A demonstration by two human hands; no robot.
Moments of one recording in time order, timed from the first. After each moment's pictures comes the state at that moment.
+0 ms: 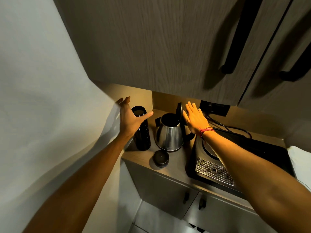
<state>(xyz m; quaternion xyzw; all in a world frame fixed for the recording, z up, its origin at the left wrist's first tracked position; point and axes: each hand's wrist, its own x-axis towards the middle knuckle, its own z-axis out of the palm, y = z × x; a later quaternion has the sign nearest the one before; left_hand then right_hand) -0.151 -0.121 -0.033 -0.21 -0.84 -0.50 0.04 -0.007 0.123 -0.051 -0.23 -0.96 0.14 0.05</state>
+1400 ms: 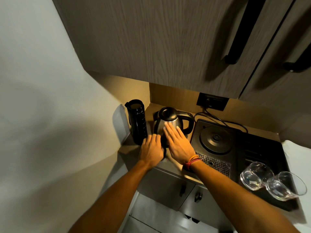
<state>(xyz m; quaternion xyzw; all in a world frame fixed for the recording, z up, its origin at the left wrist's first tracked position) -0.045 -0.109 -0.154 -0.43 -0.89 -0.13 0.05 0.045 0.029 -0.138 -0.04 -0.99 0.00 0.10</state>
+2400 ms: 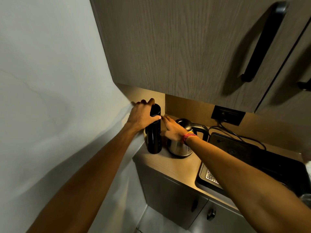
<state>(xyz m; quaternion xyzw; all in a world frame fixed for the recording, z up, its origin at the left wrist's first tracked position) -0.158 -0.141 0.024 -0.38 -0.90 -0.14 0.13 -0.064 0.006 -0.032 -0.06 -0.96 0.29 -0.02</state>
